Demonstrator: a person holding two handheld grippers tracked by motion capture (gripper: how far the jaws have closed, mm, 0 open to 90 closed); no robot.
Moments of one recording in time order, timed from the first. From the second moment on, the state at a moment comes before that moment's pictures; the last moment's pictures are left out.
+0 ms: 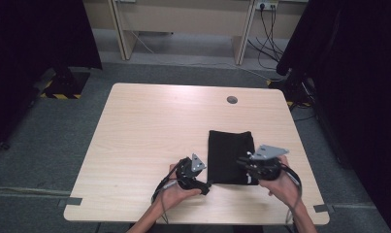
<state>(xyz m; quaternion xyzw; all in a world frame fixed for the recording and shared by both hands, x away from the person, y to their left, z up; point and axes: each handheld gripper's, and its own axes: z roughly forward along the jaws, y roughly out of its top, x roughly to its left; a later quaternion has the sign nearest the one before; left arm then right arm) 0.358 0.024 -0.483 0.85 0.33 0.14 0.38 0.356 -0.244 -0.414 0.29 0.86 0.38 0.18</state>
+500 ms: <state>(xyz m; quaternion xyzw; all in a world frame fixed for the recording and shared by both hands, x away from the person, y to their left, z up) 0.377 0.019 -0.463 0.83 0.34 0.13 0.42 0.357 -0.292 -0.416 0.37 0.82 0.39 0.20</state>
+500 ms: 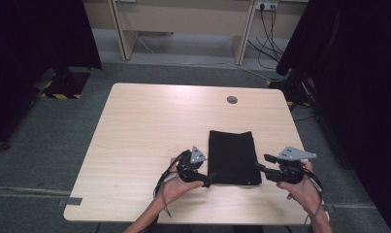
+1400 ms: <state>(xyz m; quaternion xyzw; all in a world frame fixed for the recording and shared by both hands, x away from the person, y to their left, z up) 0.371 0.016 -0.483 0.85 0.34 0.13 0.39 0.450 -0.262 -0.456 0.41 0.82 0.37 0.15</state>
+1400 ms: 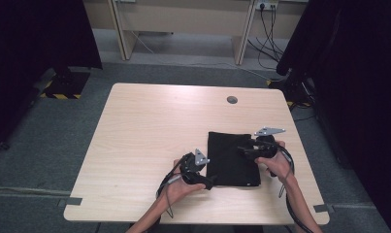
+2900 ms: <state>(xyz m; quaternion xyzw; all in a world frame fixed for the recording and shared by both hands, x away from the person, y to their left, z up) 0.330 0.119 -0.486 0.84 0.37 0.15 0.36 0.409 -0.228 -0.466 0.37 0.85 0.36 0.13</state>
